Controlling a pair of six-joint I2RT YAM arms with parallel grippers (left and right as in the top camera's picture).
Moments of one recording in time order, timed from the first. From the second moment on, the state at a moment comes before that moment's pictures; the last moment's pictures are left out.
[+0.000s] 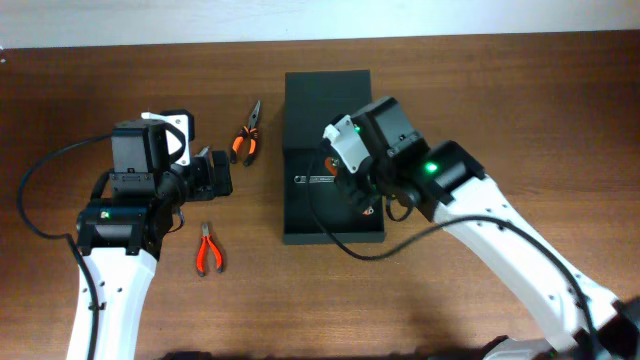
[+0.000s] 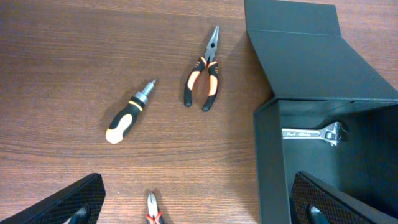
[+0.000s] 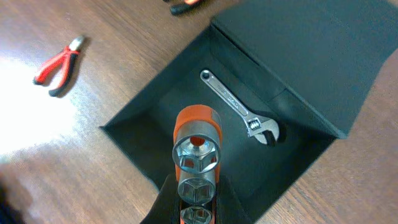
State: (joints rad) left arm -0.02 1.21 1.16 -0.80 0.06 -0.09; right arm 0.59 1.57 1.43 -0.88 -0.16 -0.11
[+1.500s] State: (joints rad) left arm -0.02 1.21 1.16 -0.80 0.06 -0.09; right arm 0.57 1.94 1.42 -0.85 0.08 0.51
